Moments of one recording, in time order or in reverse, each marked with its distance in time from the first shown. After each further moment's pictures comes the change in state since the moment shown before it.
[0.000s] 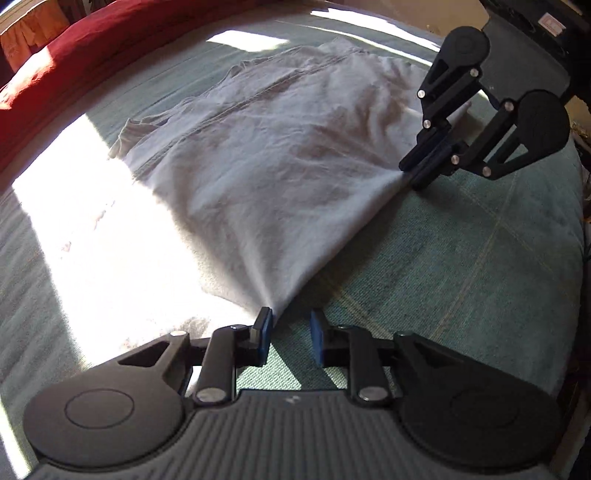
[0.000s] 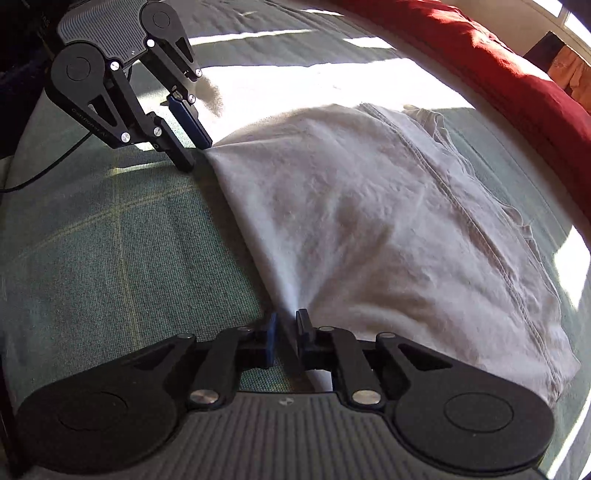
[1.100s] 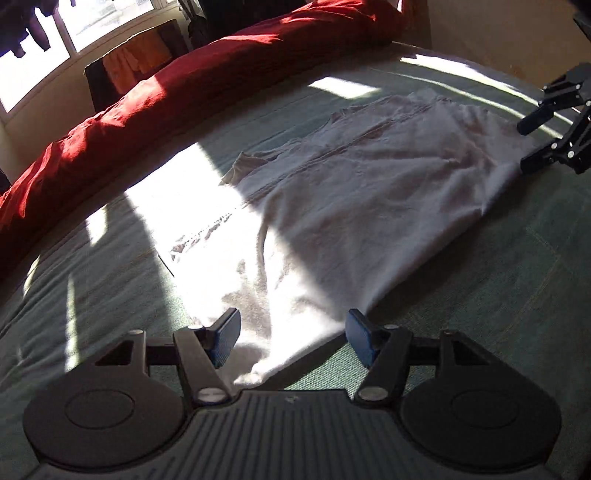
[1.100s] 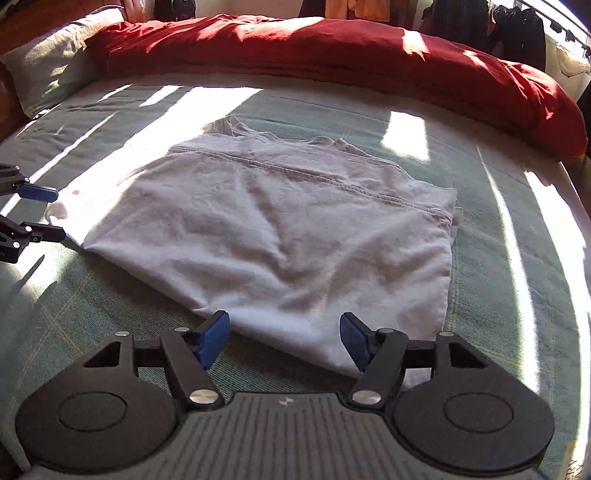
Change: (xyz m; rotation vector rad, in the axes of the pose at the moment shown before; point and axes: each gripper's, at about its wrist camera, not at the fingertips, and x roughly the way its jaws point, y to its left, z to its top) left arm -0.033 -0.026 -0.027 0.020 -0.105 0.401; right arm -0.061 -0.001 -0.065 0.539 -0.090 -0.346
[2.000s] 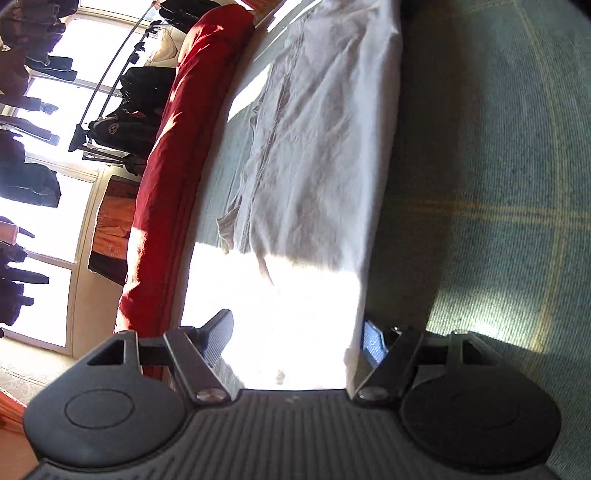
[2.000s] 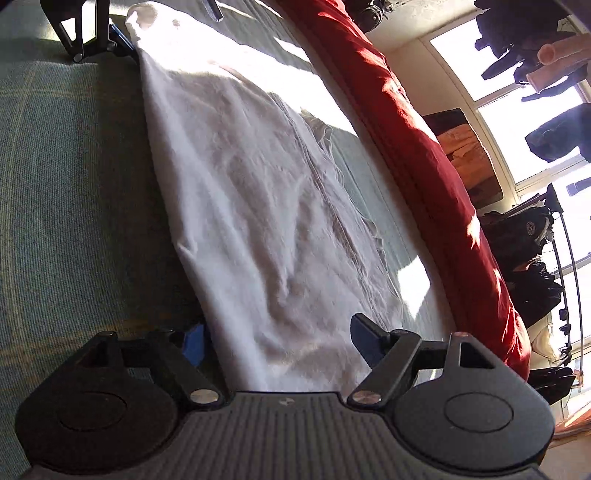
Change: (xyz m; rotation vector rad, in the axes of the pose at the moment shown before) left arm 0.060 -0.062 -0.018 0.655 -0.053 0.290; right arm 0.095 0.019 0.009 -0.797 -0.076 -0.323
